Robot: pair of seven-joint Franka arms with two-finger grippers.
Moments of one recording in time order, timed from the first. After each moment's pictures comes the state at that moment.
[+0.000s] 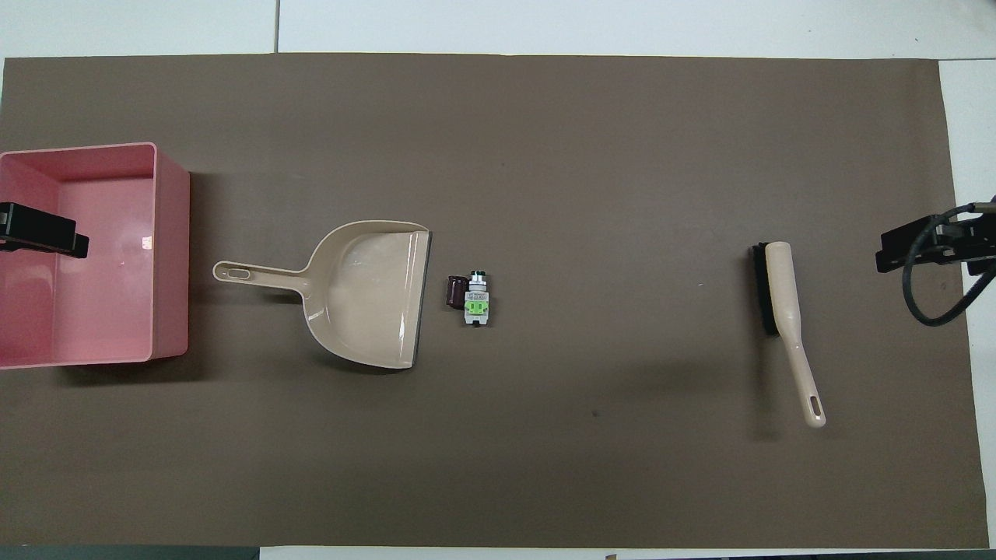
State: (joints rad) left arm -0.04 -0.03 0.02 -1.55 -0.02 1.49 0.08; right arm -0.01 -0.05 -0.05 -1.67 -0.02 1.50 0.02
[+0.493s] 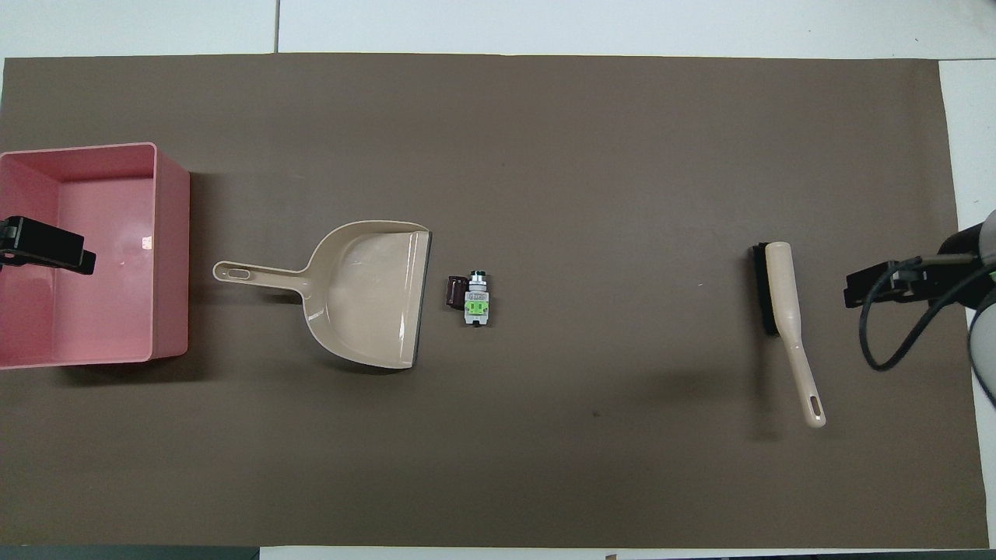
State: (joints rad) left arm -0.05 -0.03 0.01 -1.55 -0.02 1.43 0.08; right arm -0.01 -0.18 -0.05 -2.02 -0.02 1.70 -0.07
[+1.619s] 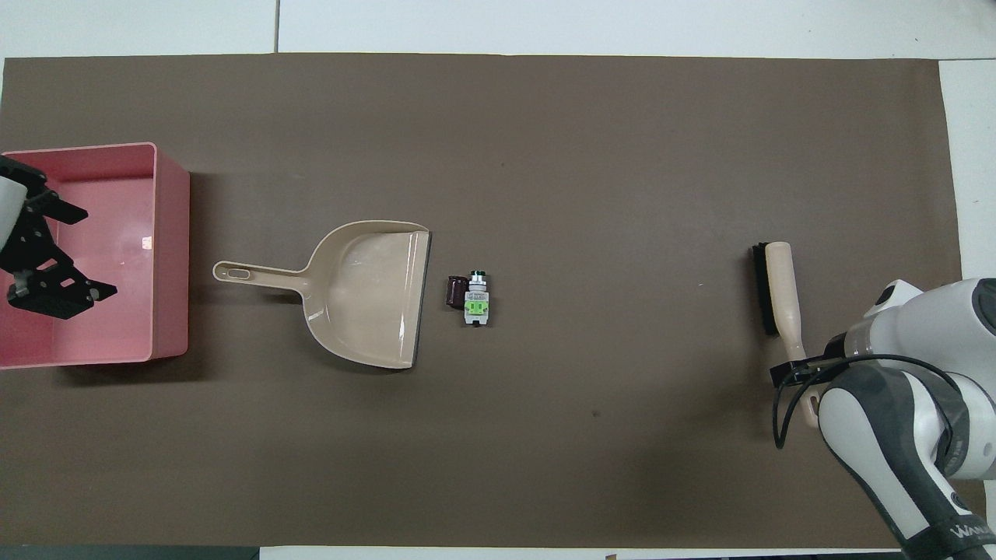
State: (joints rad) left arm -0.09 -0.03 -0.01 -1.67 -0.02 1.57 1.16; right arm -0.03 -0.20 -0.06 -2.50 -0.02 2.09 -0.17
